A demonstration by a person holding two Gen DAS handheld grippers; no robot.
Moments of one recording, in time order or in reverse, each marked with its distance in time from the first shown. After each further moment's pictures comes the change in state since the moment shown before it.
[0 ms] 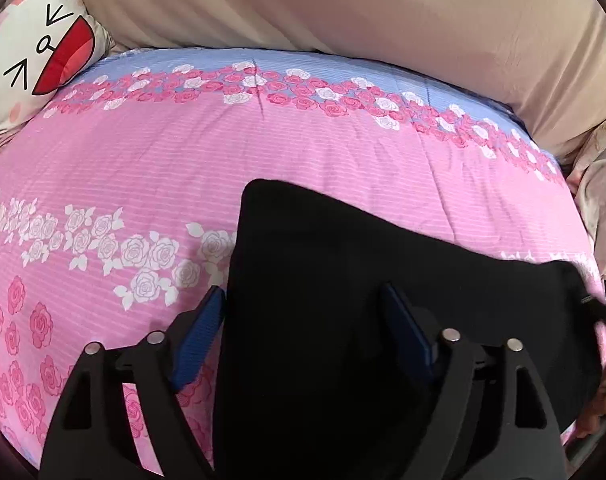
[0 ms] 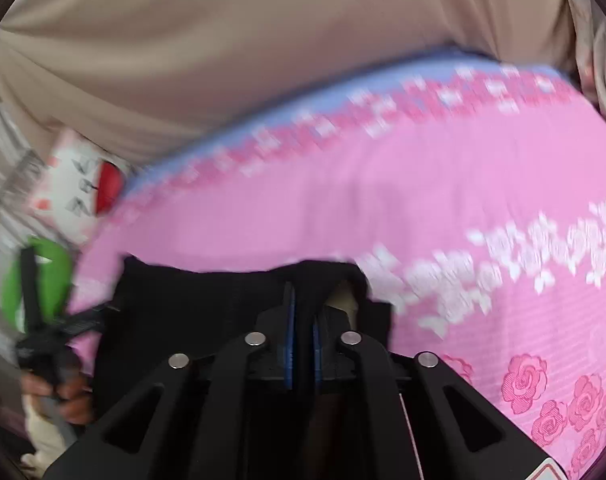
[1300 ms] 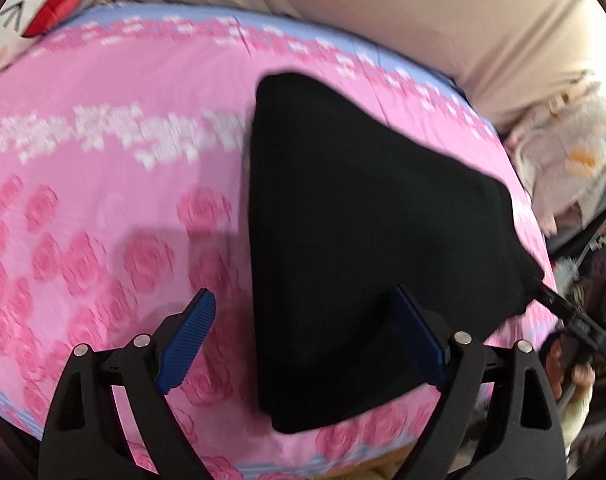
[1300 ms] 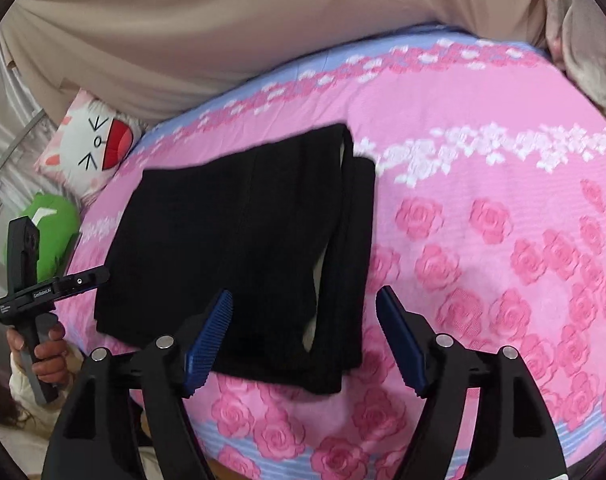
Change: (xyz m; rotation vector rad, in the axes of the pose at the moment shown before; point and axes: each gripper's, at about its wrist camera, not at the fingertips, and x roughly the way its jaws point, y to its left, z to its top) left arm -0.058 0.041 -0.080 0.007 0.117 -0.256; right arm -0.072 0.004 -0.101 -0.027 0.022 0.048
